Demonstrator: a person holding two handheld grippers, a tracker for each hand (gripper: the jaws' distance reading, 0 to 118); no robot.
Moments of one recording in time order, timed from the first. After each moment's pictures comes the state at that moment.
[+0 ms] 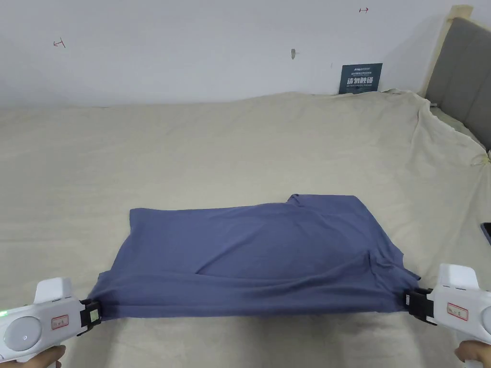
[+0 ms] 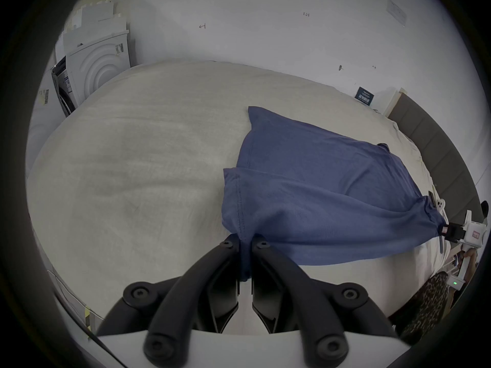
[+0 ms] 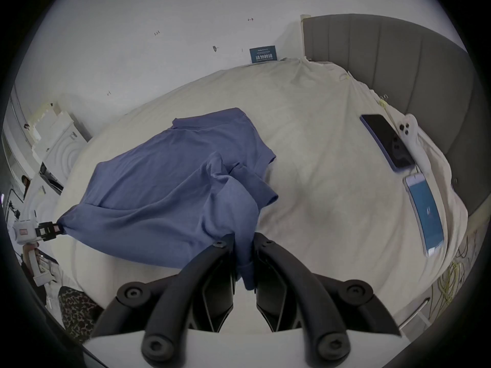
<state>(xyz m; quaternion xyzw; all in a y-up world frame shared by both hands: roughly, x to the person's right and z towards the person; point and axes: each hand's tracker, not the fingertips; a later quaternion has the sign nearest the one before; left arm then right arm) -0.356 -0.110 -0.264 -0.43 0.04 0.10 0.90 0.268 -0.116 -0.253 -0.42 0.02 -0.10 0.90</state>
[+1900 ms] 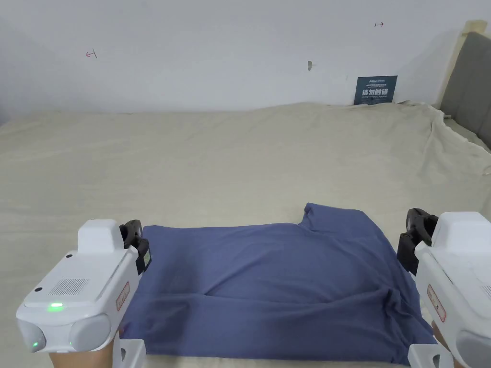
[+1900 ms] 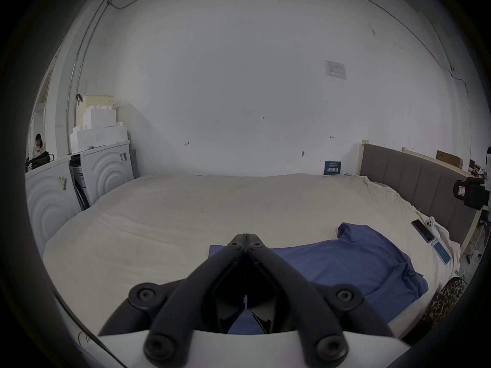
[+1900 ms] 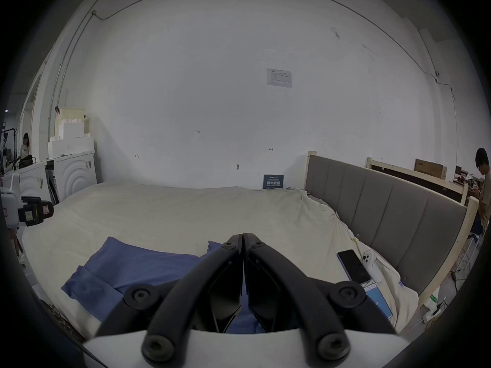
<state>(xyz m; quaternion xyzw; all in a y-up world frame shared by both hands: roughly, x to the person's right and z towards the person) -0.253 -0.002 -0.210 -0.14 0.04 0.00 0.99 0.167 0.019 -0.184 -0.11 -0.01 0.02 0.99</state>
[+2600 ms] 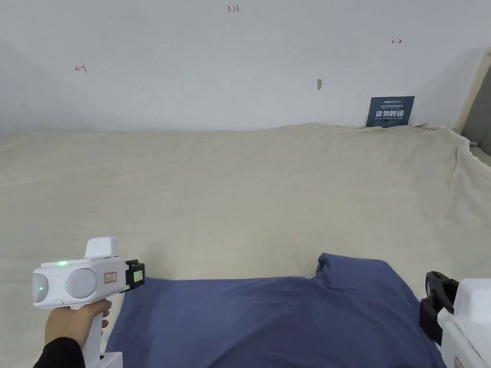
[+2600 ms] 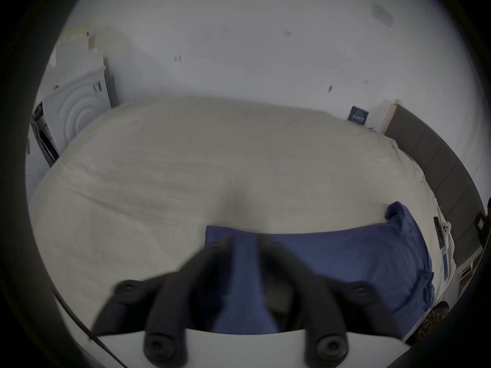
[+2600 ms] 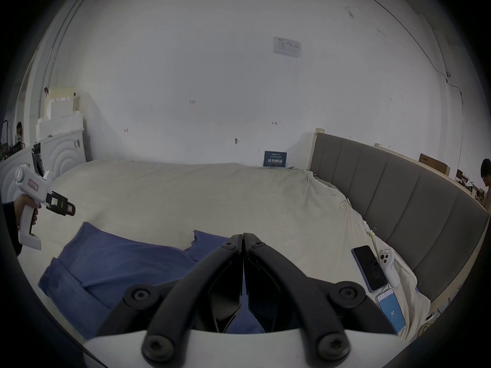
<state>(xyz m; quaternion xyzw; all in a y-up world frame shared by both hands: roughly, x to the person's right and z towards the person) -0.341 -0.093 -0.471 -0.40 0.03 0.07 0.91 0.169 -0.028 -0.307 -0.18 -0.02 0.05 0.98</state>
